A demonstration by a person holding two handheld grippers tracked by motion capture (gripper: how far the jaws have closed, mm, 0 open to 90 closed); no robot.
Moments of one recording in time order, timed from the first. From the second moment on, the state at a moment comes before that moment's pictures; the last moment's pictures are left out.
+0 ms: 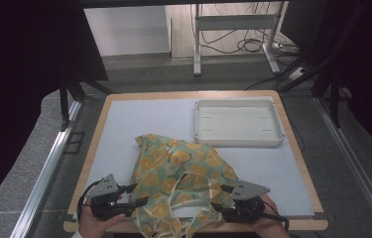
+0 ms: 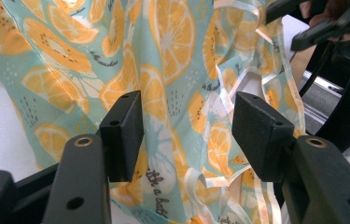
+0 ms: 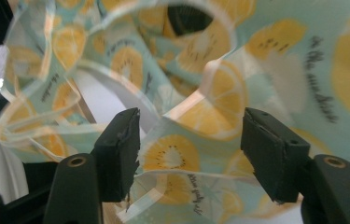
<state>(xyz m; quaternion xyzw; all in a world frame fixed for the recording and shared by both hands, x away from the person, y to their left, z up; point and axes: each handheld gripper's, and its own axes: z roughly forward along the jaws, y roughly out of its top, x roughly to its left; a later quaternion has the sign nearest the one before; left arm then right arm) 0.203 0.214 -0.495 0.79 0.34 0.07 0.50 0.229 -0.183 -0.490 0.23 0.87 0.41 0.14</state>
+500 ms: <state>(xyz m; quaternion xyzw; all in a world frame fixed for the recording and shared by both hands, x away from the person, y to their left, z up) 0.208 0.218 -0.500 0.79 0.35 0.07 0.49 0.249 -0.156 -0.519 0.24 0.90 0.33 0.12</state>
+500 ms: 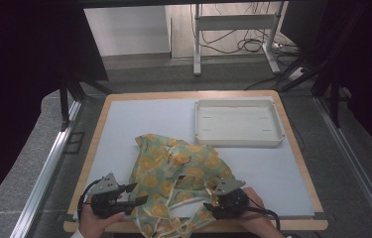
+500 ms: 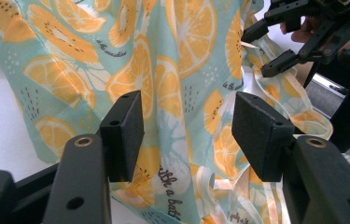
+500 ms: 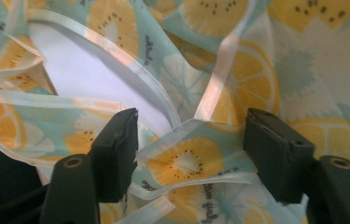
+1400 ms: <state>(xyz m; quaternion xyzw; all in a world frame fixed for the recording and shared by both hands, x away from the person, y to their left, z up) 0.205 0.219 -0.499 0.80 0.35 0.07 0.49 0.243 -0.177 -0.483 0.25 0.86 0.42 0.14</state>
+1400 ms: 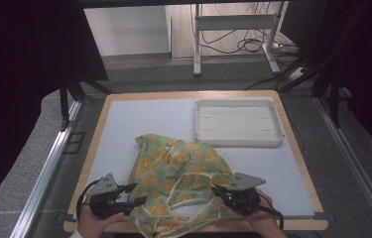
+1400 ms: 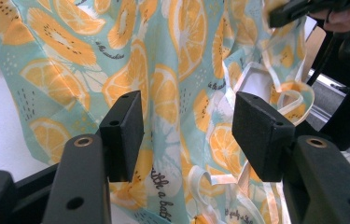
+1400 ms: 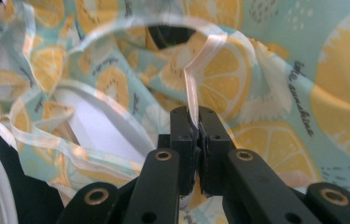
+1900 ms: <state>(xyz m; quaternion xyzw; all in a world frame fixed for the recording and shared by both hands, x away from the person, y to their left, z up) 0.179 0.218 -0.479 0.80 0.33 0.10 0.49 0.246 -0.175 -0.470 0.26 0.84 0.45 0.14</state>
